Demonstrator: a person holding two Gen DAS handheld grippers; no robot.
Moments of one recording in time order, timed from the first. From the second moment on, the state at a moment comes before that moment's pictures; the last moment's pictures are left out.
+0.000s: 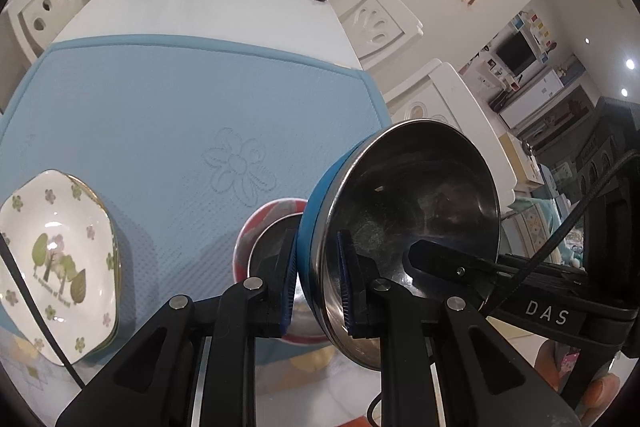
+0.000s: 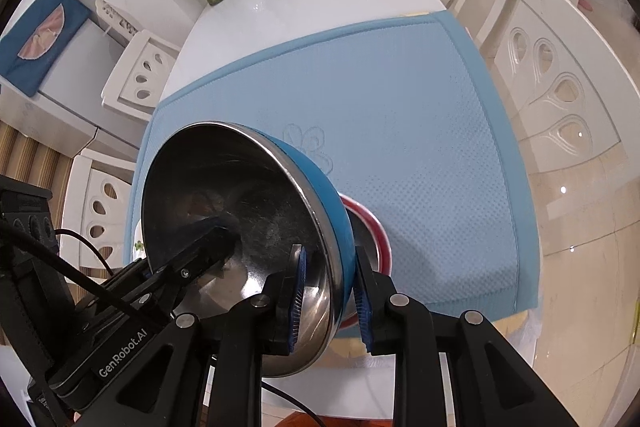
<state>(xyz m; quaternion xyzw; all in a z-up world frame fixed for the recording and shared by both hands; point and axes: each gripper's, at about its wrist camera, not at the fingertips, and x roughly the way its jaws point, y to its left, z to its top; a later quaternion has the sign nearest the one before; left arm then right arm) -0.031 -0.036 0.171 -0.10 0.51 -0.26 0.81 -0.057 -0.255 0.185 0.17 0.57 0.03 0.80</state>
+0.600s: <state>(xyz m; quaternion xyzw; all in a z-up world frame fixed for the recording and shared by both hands) -0.060 -0.043 0.122 -0.10 0.55 -0.26 0.79 -0.078 -0.259 0.130 0.17 0.63 -0.01 0.76</state>
